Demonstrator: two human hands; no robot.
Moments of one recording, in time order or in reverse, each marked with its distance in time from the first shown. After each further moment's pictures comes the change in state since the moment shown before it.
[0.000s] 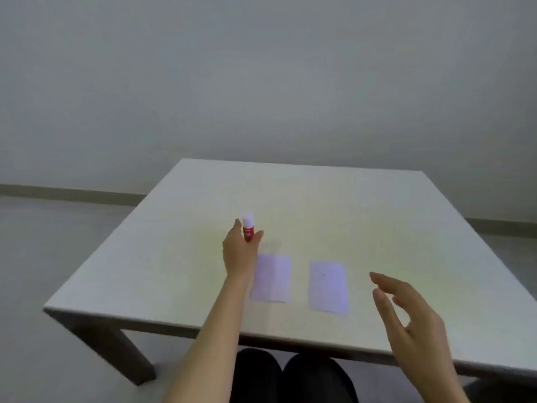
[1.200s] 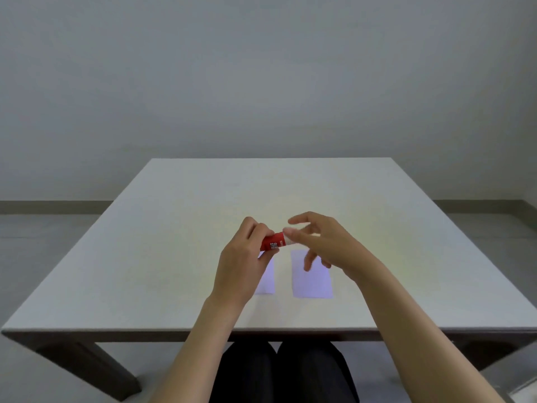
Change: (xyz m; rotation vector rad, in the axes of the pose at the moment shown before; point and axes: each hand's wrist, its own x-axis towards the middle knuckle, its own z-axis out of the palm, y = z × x) left_hand -0.074 0.050 -0.036 0.269 -0.118 0.826; right_hand 0.093 -0.034 0.053 0.058 -0.510 0.217
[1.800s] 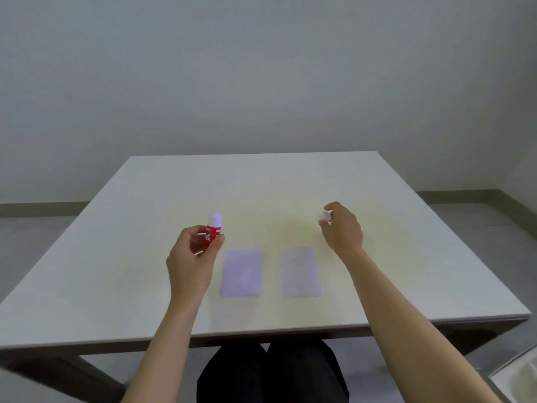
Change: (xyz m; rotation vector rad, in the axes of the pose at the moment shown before) left_hand -0.007 -0.044 -0.006 -0.480 0.205 -0.723; right_hand 0.065 0.089 -0.028 -0.389 0.563 0.179
